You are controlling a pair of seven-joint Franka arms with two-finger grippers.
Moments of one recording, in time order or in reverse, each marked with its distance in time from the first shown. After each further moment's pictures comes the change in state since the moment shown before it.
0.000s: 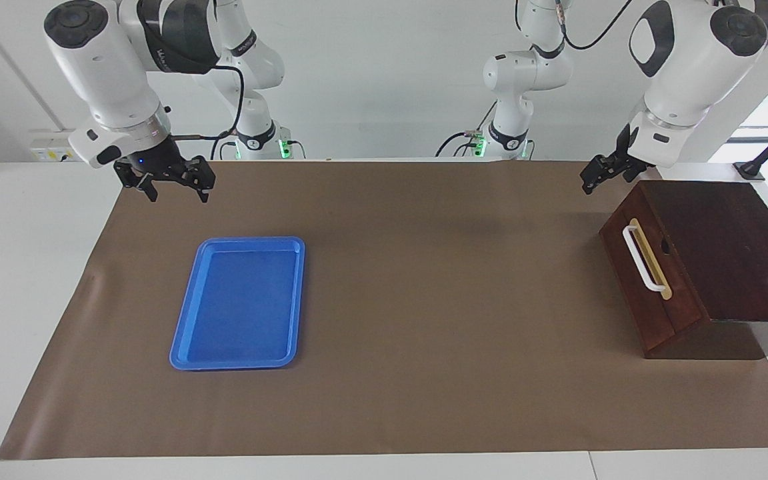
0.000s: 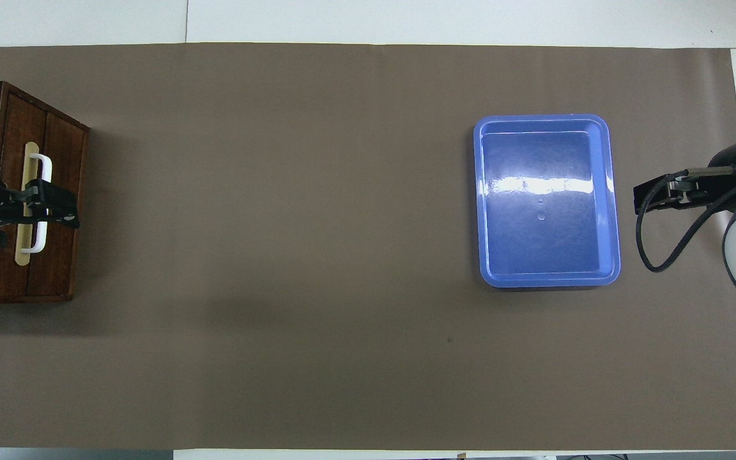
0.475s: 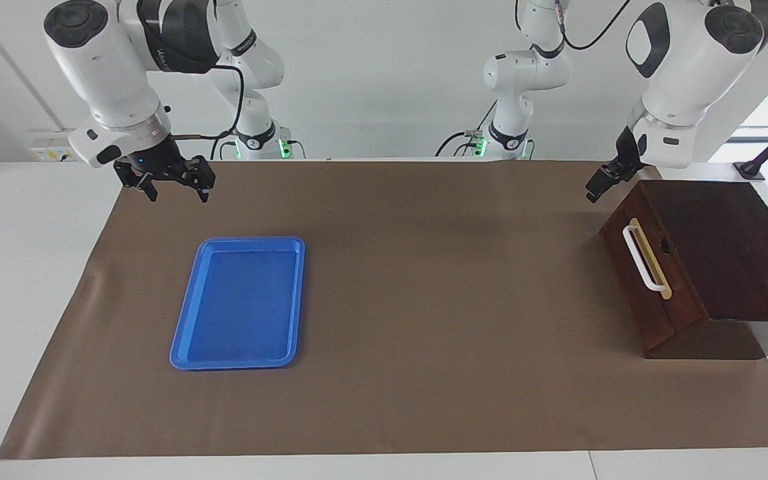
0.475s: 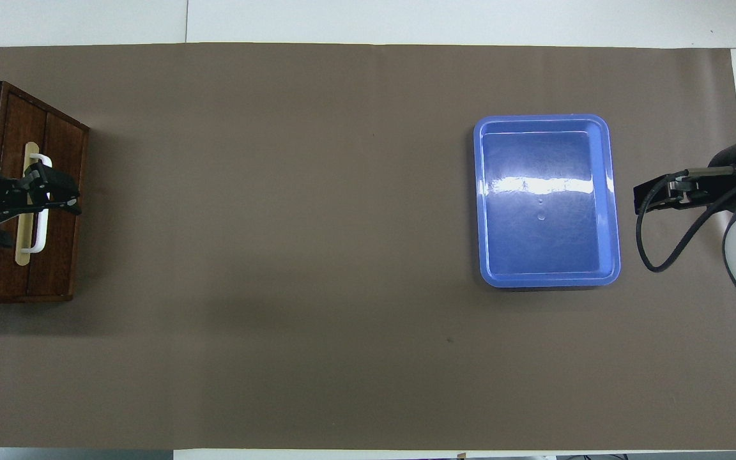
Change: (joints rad) left arm 0.002 -0.005 -0.015 -0.025 0.009 0.041 -0.202; right arm 0.000 0.000 0.000 0.000 0.000 0.000 0.000
